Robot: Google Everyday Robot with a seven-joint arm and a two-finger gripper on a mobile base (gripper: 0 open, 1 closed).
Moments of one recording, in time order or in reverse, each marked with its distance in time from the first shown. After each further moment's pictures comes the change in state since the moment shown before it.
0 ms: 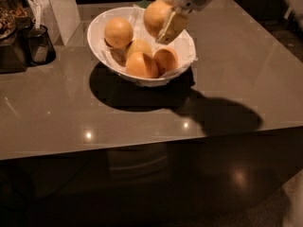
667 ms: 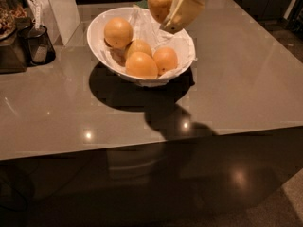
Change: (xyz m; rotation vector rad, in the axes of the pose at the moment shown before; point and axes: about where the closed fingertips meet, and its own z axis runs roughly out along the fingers) arm -0.043 0.033 -0.089 0.269 0.046 -0.008
